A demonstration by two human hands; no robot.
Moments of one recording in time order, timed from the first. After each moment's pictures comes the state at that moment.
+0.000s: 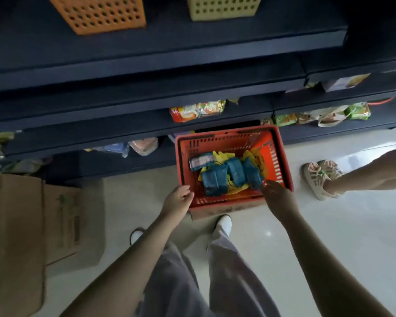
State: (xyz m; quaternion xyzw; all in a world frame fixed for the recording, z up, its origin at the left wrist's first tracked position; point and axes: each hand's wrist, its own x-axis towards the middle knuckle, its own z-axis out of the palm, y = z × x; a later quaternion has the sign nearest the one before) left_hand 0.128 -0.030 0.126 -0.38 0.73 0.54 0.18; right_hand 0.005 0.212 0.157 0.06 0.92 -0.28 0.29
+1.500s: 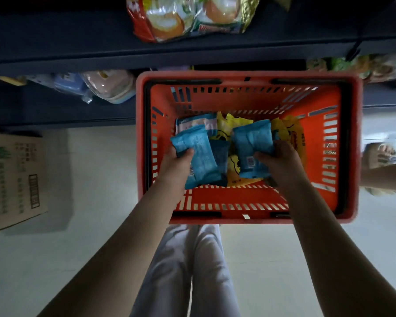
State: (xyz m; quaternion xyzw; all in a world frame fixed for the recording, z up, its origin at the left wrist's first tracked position) left_hand 0.016 0.000 -0.087 -0.58 0.41 0.70 0.06; right_hand -0.113 0.187 -0.090 0.11 0.81 -0.43 0.37
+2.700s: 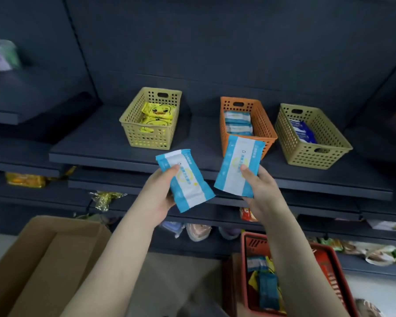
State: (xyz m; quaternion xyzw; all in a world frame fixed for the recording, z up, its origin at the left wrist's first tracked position) left_hand 0.221 -0.305 0.430 -0.36 0.42 0.81 -0.19; right_hand 0.079 -0.151 0.423 -0.11 0.57 -0.76 0.31
